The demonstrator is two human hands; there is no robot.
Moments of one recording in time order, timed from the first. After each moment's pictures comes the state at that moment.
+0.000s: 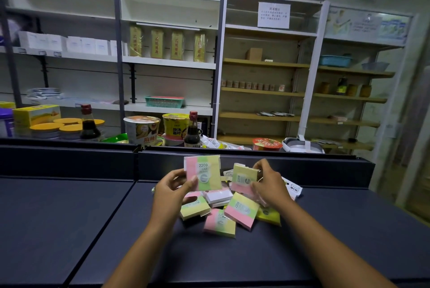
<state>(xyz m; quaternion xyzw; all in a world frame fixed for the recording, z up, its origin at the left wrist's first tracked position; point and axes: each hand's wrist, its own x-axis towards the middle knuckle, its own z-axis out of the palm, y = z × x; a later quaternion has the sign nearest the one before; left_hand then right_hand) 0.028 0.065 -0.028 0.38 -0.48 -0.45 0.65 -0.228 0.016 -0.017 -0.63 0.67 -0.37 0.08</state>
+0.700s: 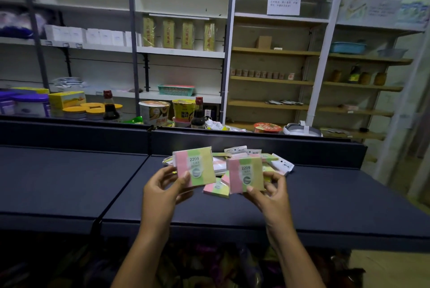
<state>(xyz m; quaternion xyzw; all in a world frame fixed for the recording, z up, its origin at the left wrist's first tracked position) 0.022 0.200 -0.030 0.38 -0.42 -0.43 0.70 -0.200 0.181 -0.053 -0.45 0.42 -0.68 0.39</state>
